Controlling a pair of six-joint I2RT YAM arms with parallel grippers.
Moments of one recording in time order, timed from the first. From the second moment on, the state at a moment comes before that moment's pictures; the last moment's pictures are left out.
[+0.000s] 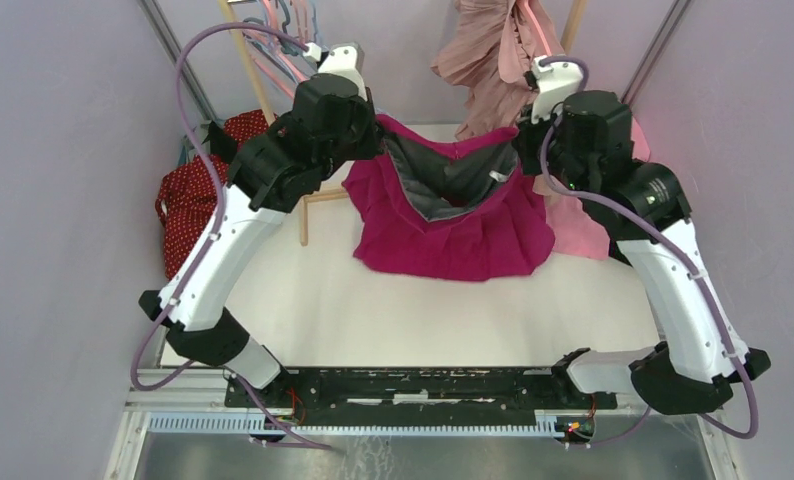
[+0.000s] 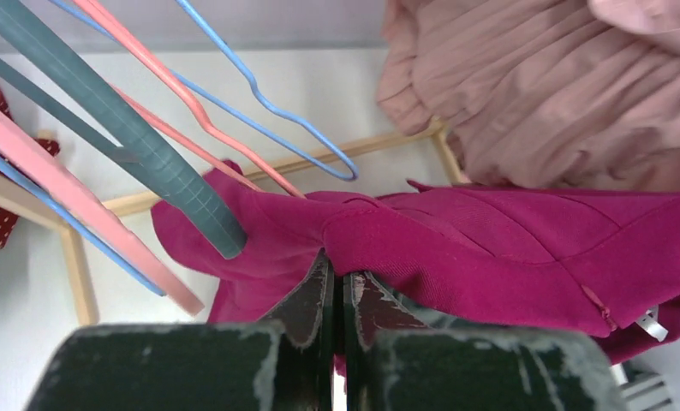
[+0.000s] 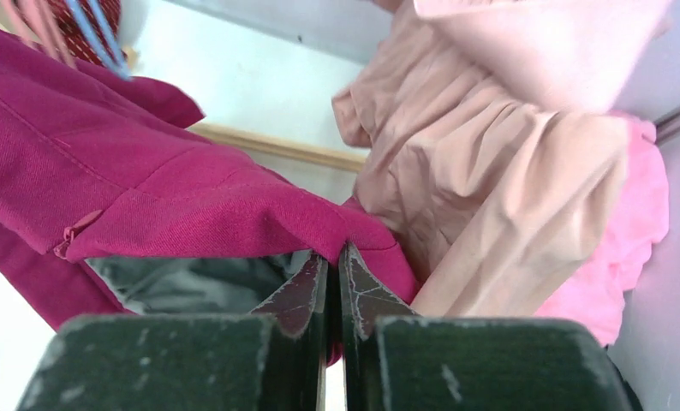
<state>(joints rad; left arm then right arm) -0.76 1.59 2.14 -0.99 -0.40 -0.46 0.54 1.31 1.85 -0.93 0.24 0.02</state>
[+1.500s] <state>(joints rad) -0.83 0.86 1.14 -1.02 -0.33 -0.72 0.56 1.42 1.87 -0.86 -0.24 0.28</state>
